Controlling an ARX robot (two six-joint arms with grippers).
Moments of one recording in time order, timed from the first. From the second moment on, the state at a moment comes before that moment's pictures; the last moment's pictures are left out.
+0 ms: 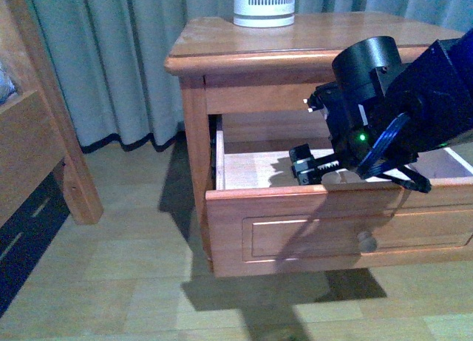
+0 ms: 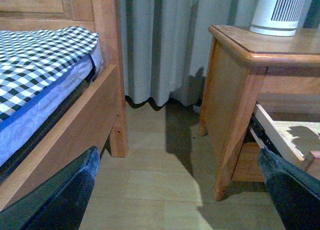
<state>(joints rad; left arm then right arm) 0.00 0.22 0.01 0.22 0.00 -0.01 0.24 2.26 1.38 0.19 0.27 -0.07</state>
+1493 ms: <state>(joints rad) 0.00 0.22 0.01 0.22 0.00 -0.01 0.28 1.81 1.15 0.15 0.05 0.07</state>
